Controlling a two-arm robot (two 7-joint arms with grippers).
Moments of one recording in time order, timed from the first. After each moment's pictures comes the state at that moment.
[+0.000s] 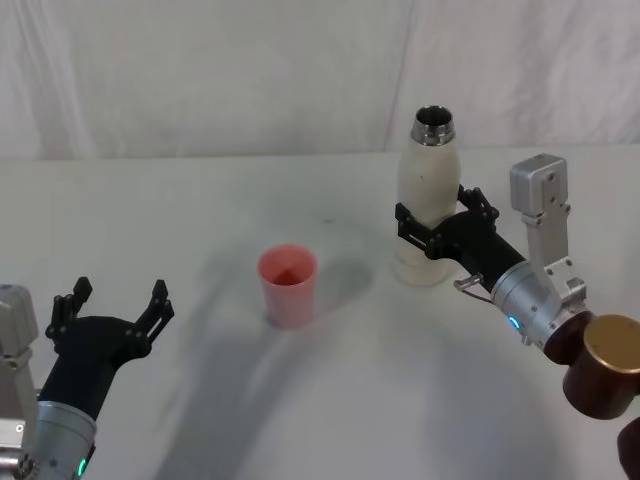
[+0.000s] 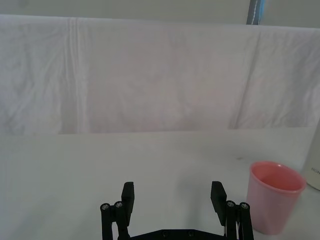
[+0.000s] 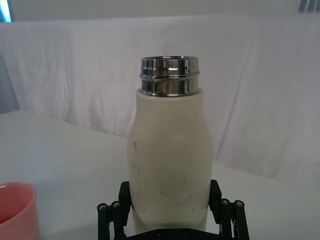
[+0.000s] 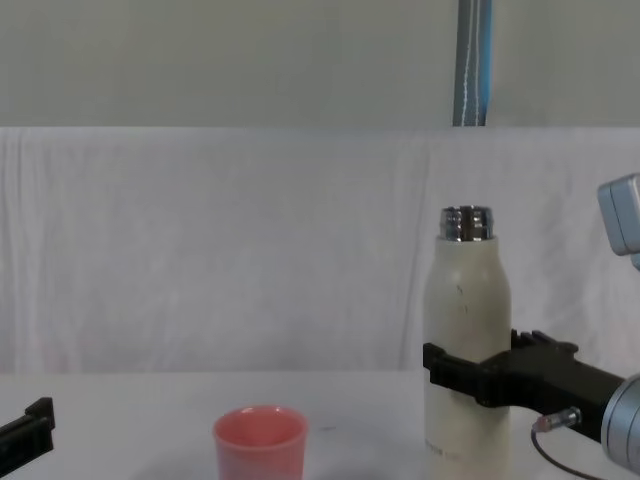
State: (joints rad) left arm 0.27 0.24 0.04 -1.85 -0.25 -0.02 -0.02; right arm 0.33 0.15 -0.30 -1.24 0.19 -0.12 0.28
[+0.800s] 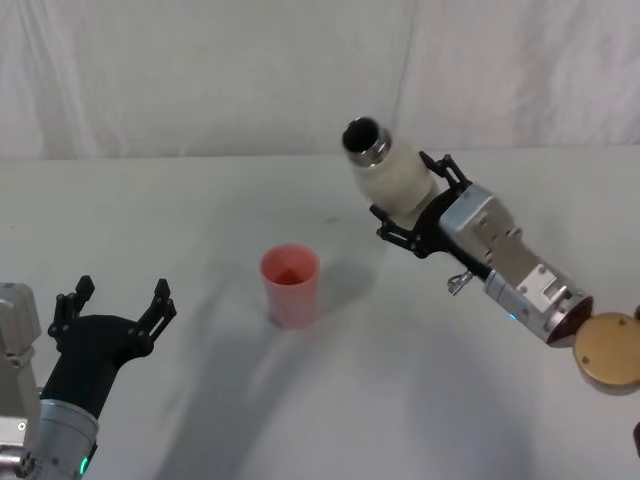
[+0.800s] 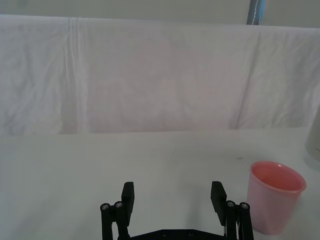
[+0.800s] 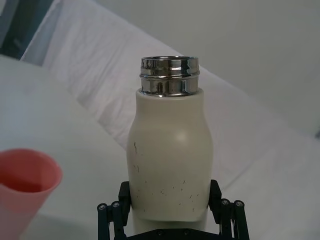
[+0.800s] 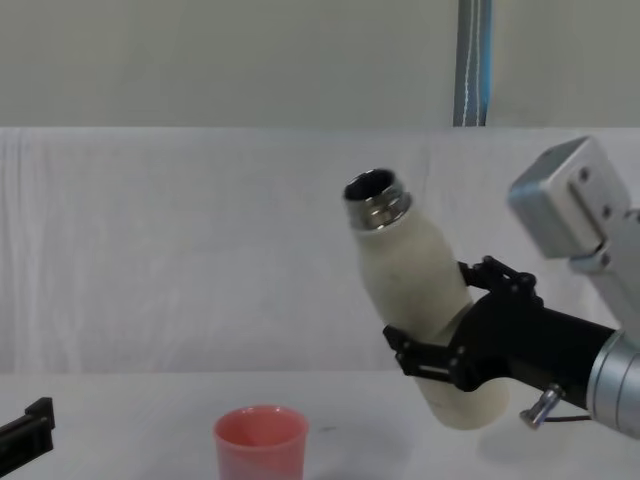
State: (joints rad) left arm 0.27 0.24 0.04 -1.85 -0.25 -0.02 -0.02; right arm 0.35 0.25 -0.42 -1.34 -0.21 -0.29 0.22
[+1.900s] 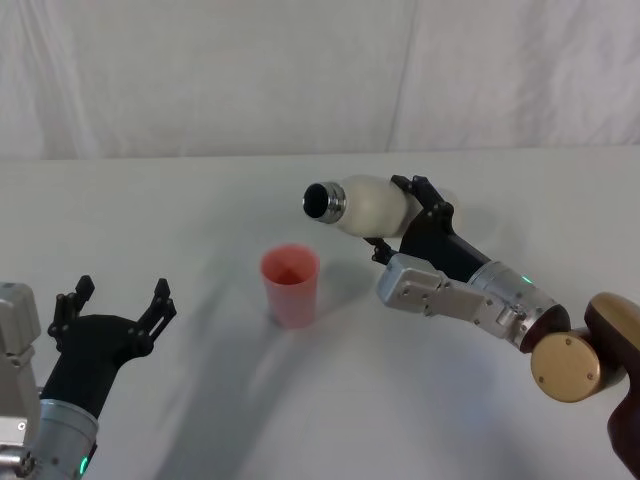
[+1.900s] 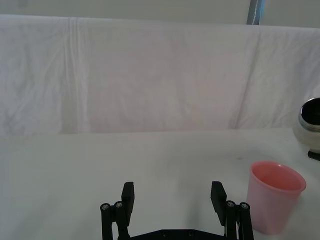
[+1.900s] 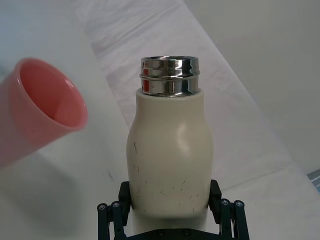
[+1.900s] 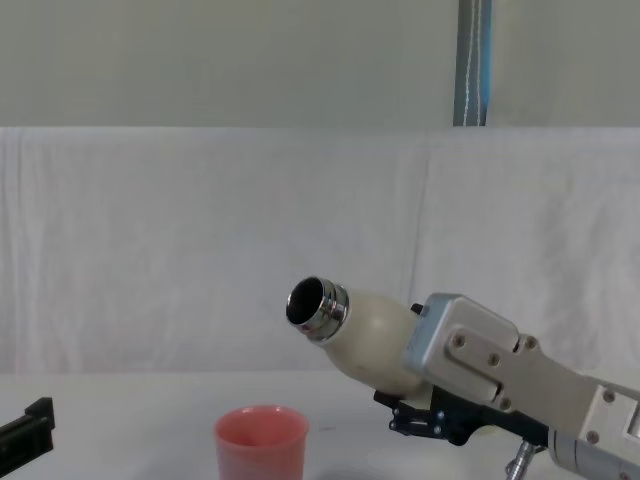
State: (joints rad) left arm 0.27 0.24 0.04 -1.85 -0.25 -0.02 -0.02; right arm 0.44 0.25 -0.54 -1.17 -0.61 -0.32 0.02
